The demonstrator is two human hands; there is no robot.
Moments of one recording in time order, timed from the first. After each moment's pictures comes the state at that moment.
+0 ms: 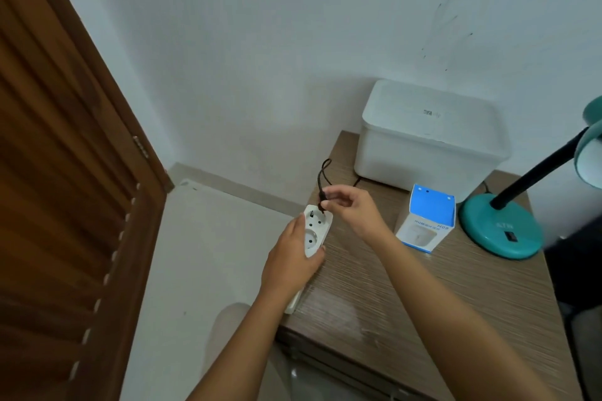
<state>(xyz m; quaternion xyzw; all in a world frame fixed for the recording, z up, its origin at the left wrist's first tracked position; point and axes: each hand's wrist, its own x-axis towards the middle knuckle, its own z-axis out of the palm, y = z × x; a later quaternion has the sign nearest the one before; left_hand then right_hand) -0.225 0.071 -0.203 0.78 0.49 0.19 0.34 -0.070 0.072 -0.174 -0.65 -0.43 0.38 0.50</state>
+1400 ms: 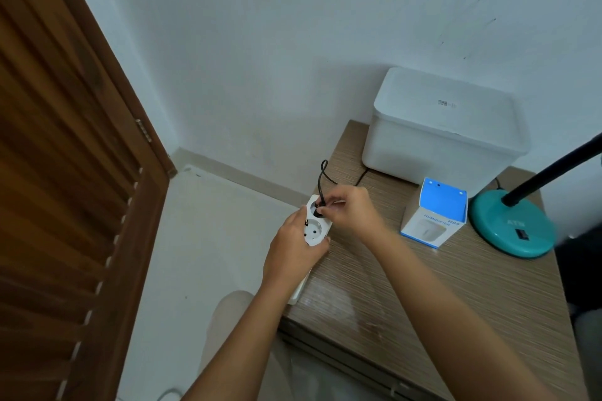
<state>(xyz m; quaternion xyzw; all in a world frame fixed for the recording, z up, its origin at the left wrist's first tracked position) -0.224 0.076 -0.214 0.75 0.48 0.27 0.36 -0.080 0.082 -0.192 -0.71 -0.56 0.24 0.34</state>
